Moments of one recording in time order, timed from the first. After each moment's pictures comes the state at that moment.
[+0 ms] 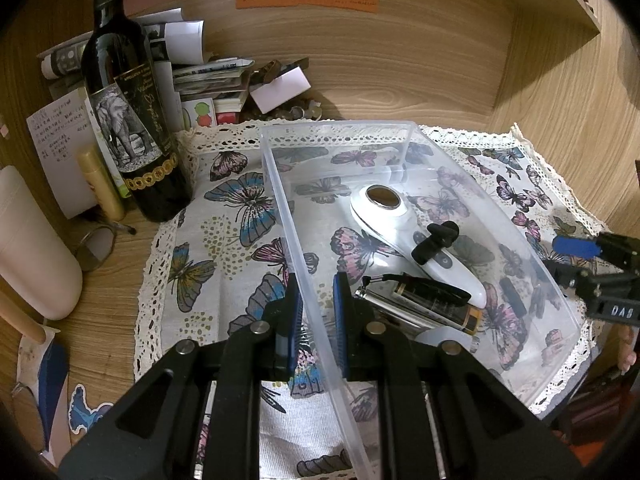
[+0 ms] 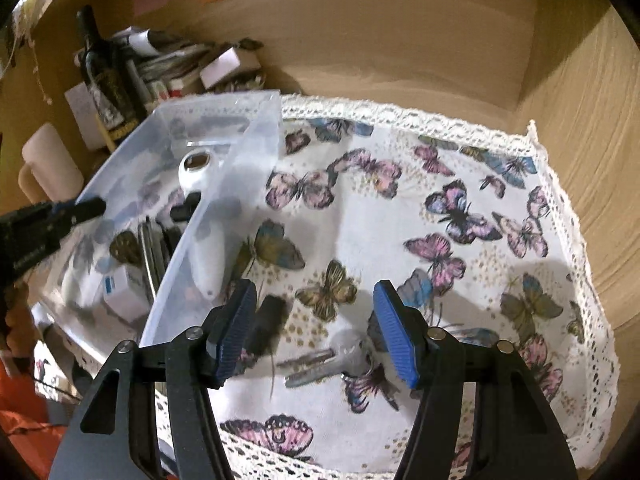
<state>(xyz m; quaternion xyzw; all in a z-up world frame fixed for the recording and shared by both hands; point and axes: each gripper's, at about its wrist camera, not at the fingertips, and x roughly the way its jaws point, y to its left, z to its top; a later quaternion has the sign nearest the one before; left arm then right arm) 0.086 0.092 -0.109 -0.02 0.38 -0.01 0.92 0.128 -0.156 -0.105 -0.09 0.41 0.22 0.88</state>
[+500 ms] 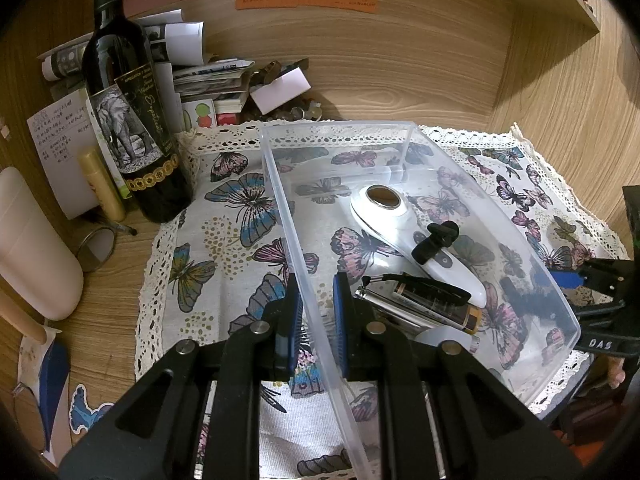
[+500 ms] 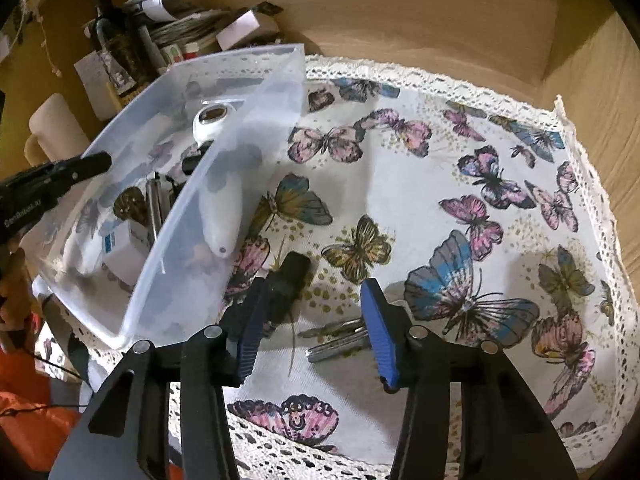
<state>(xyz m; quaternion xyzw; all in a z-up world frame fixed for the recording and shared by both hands) 0.085 0.093 -0.109 -0.02 0.38 -0.01 0.92 0.124 -0.147 -0.132 -0.10 0.45 0.24 0.85</state>
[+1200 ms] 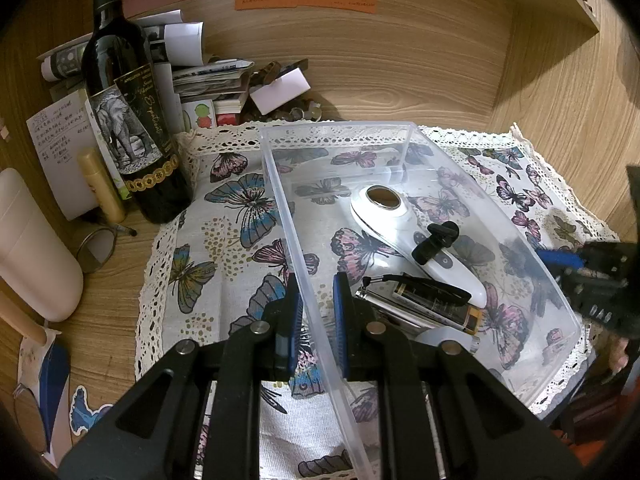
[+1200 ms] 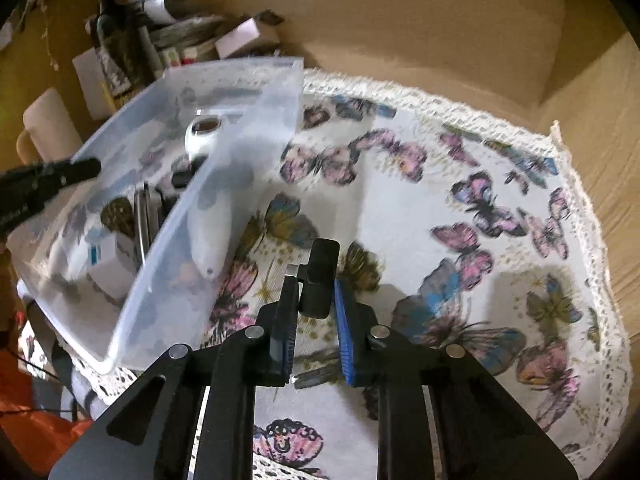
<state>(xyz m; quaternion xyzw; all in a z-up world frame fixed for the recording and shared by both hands) 0.085 0.093 -0.109 -0.02 0.38 -0.01 0.92 0.128 -0.143 -0.122 -0.12 0.41 0.22 0.88</state>
